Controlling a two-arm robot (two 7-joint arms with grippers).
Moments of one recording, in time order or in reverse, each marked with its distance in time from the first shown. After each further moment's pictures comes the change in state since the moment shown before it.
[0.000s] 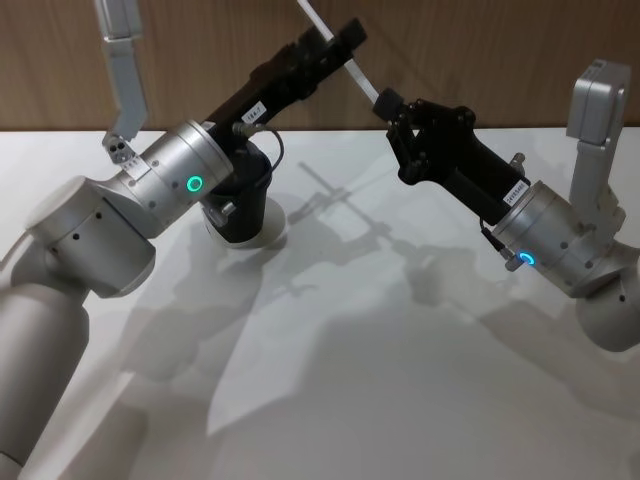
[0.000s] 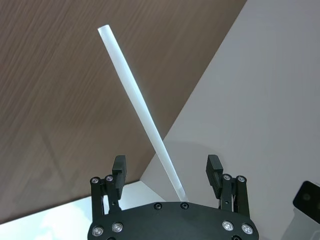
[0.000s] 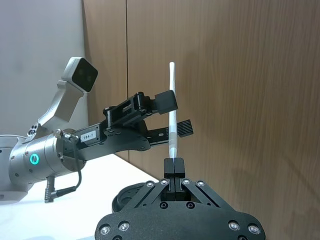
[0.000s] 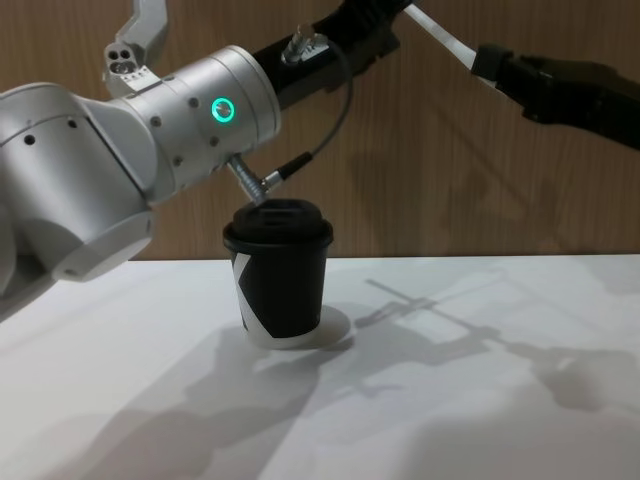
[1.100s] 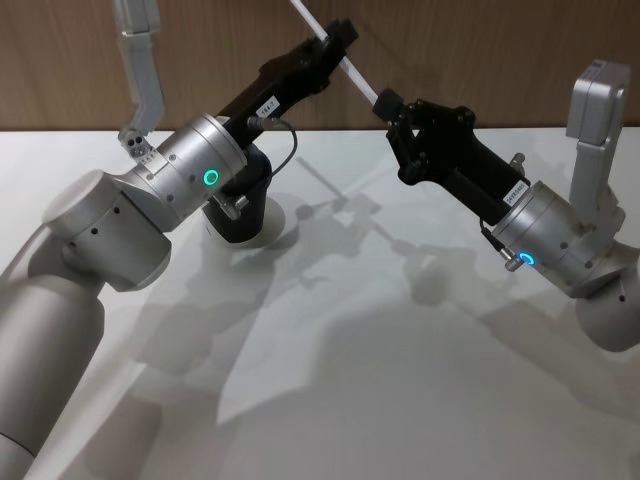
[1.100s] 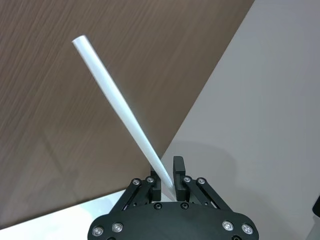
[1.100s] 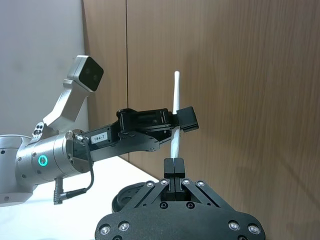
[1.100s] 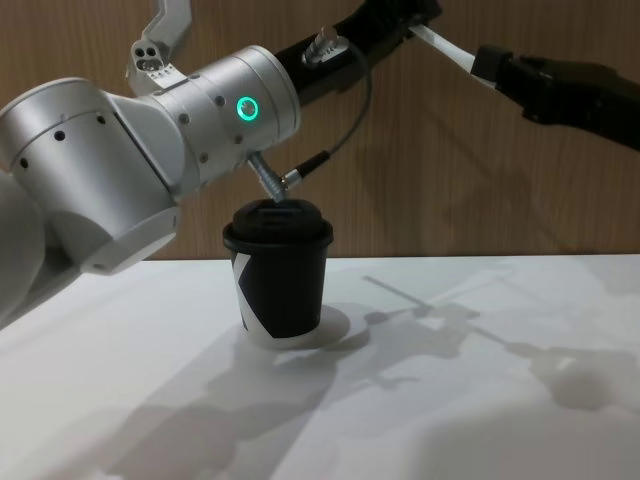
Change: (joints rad) left arm -0.026 -0.009 0.036 0.024 0.009 -0.039 0.052; right arm 0.000 0.000 0.000 0.000 -0.001 0.000 0.000
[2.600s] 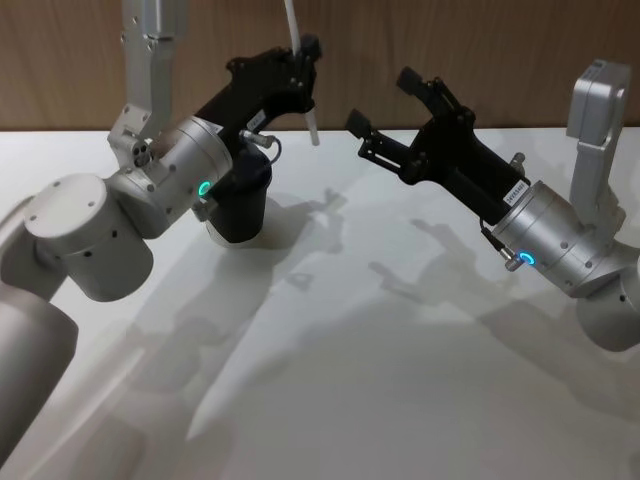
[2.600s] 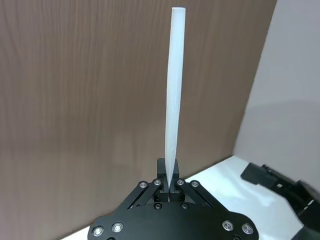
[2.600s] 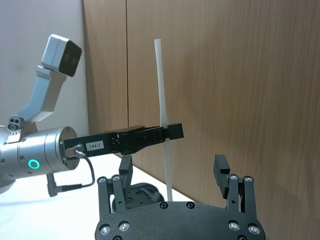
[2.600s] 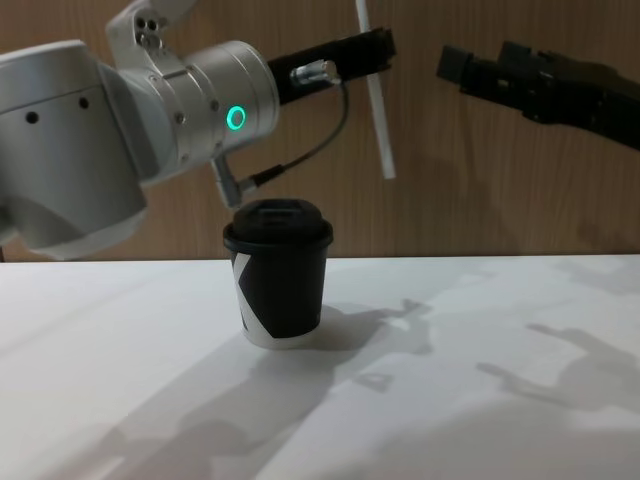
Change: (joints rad) left arm 0.036 0.115 0.093 -0.176 0.312 -0.079 0.305; right arm 0.000 0.000 0.000 0.000 0.001 0.000 0.000
